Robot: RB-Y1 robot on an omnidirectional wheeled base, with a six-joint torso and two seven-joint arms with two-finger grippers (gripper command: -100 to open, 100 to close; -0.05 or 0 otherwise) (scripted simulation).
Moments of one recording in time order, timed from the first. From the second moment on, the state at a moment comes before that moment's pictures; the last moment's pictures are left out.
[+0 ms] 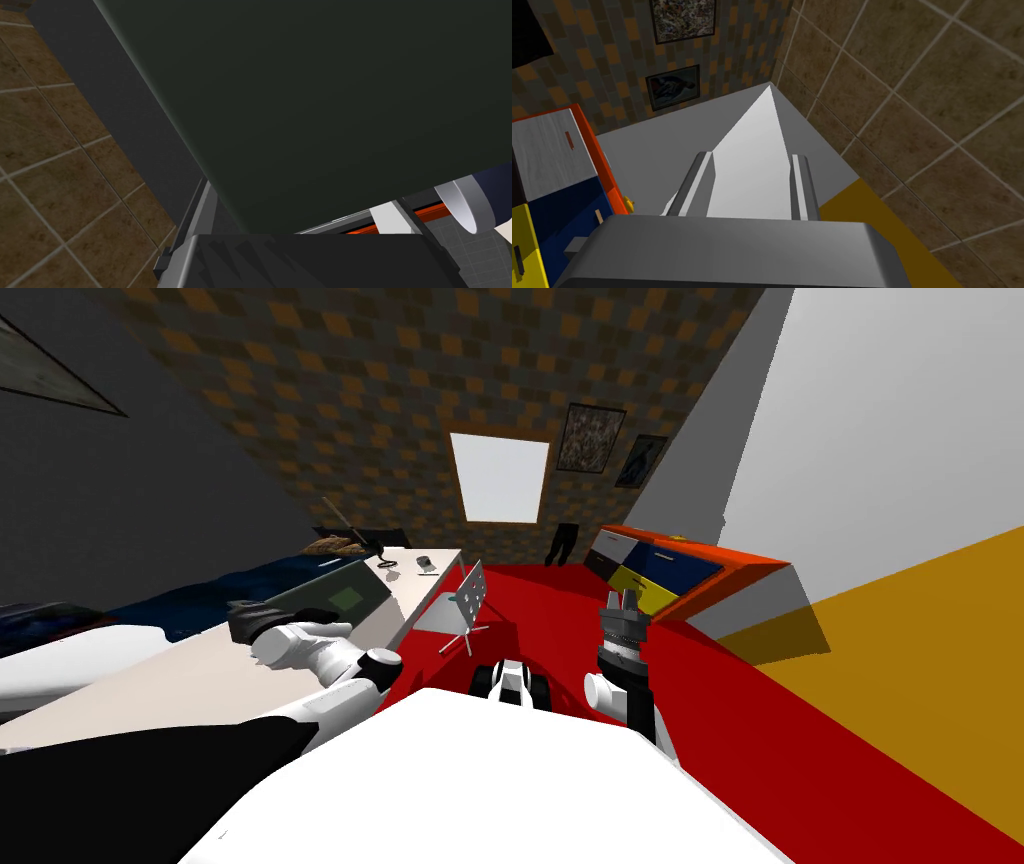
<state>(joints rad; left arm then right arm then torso) -0.35 0.42 1.40 -1.25 -1.27 0.25 0.49 0.49 0.04 -0.01 -2.22 0.04 -0.50 -0.10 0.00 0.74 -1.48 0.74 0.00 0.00</state>
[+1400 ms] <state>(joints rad) -0.36 0.42 1.44 -1.24 -1.36 0.23 0.54 0.49 0.04 -0.01 -2.22 0.04 -0.50 -0.10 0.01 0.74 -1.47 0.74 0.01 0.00</state>
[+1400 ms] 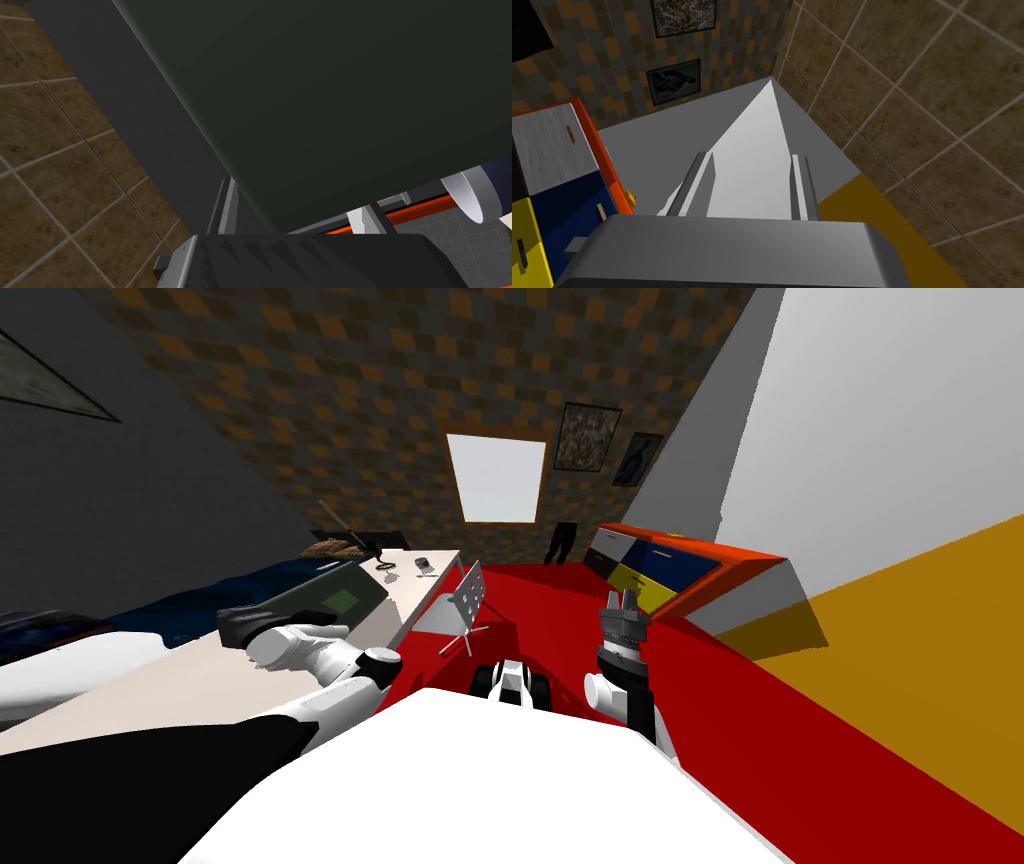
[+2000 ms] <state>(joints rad) -0.37 0.38 1.26 -1.27 -1.21 0.24 0.47 0.49 0.04 -0.01 -2.22 0.04 -0.50 -0.10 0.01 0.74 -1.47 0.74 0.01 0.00</state>
